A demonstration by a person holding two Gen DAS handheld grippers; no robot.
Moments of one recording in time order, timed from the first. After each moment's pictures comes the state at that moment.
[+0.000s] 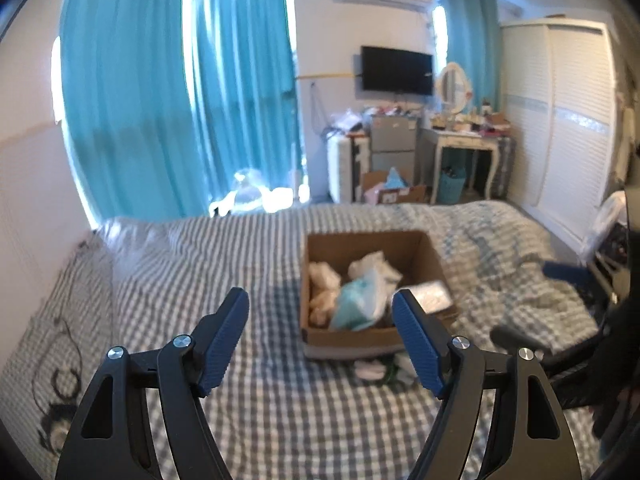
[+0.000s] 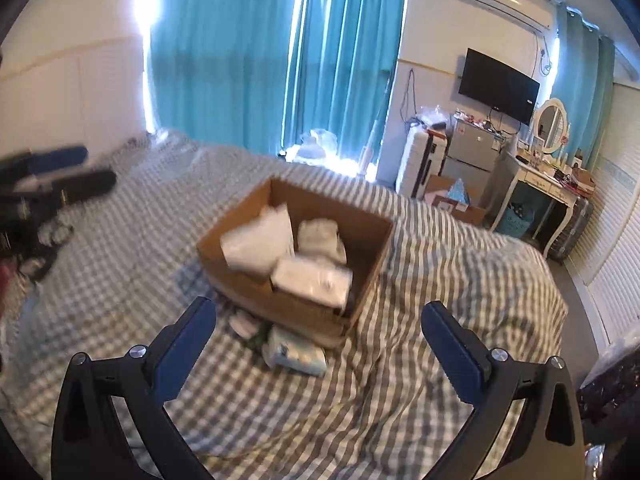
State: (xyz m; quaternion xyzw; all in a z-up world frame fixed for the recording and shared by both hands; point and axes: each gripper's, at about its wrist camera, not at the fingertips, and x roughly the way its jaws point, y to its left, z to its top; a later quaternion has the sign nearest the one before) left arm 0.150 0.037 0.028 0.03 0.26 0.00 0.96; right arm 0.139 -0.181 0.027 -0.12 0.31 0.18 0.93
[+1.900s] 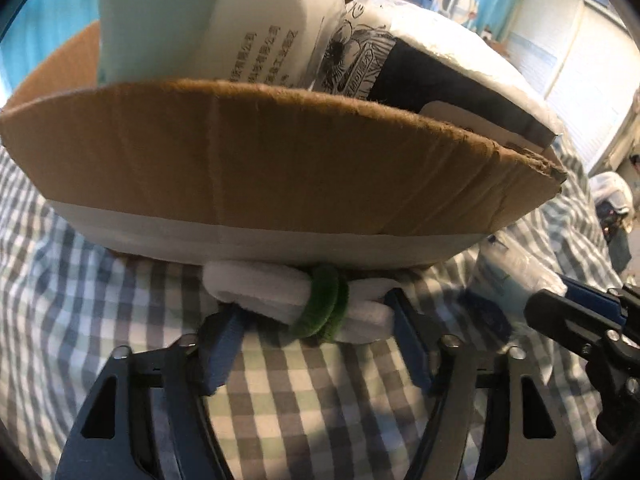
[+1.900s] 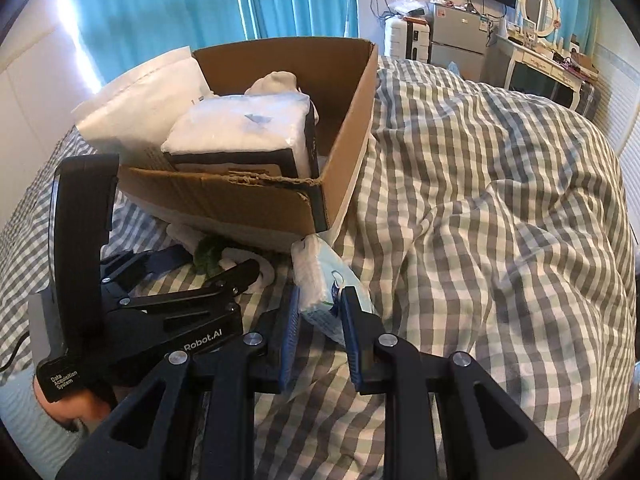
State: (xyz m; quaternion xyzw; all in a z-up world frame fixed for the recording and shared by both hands) left arm 0.275 -0.038 -0.194 -0.06 0.46 -0.08 0.88; right arm 0.208 -0.214 -0.097 -0.04 0.46 0.14 0.87
